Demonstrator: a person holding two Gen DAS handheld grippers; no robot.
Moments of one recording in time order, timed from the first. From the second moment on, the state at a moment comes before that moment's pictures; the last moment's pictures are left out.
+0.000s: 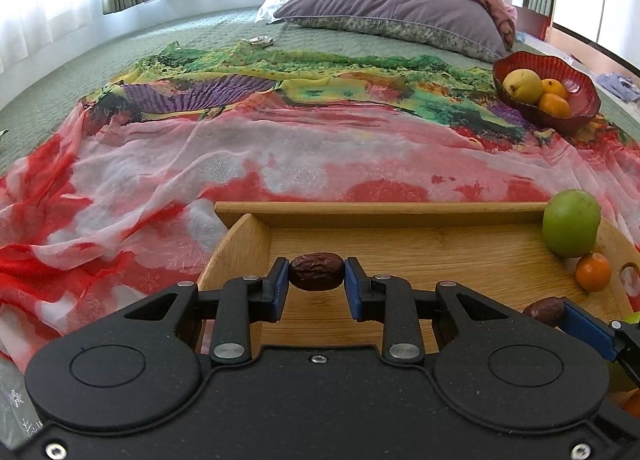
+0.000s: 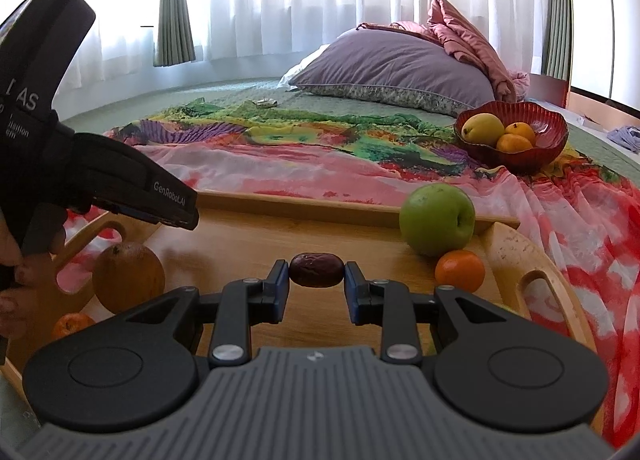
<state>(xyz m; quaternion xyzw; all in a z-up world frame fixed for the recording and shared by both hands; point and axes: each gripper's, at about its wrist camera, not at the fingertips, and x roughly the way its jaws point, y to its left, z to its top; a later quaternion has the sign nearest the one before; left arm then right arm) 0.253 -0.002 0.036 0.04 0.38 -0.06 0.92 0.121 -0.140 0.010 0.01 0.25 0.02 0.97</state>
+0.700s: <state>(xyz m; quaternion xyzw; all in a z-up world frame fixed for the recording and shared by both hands) 0.258 -0.002 0.027 0.04 0.39 -0.06 0.92 0.128 -0.139 0.009 0.00 0.27 0.02 0.96</state>
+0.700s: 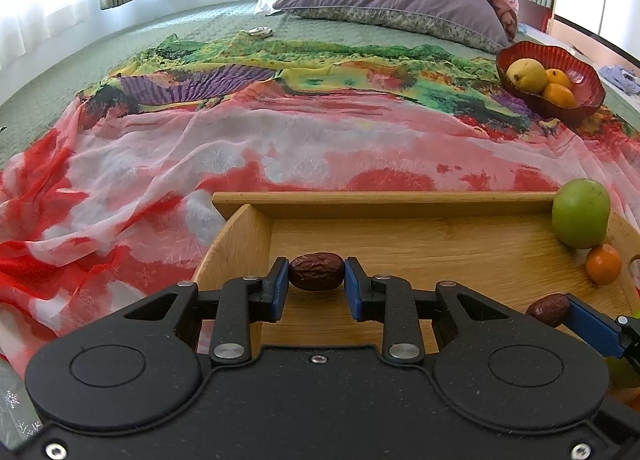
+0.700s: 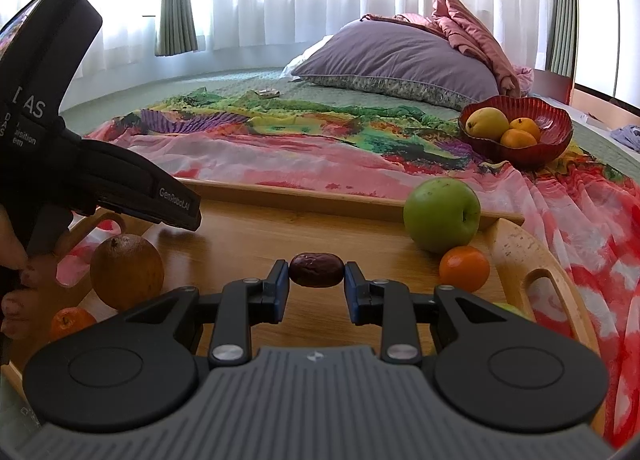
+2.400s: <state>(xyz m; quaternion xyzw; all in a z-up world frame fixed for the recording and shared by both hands) 0.183 -0.003 0.083 0.06 0.32 -0.08 0.94 0.086 -0.153 0.053 0.00 0.23 0.03 0.97</state>
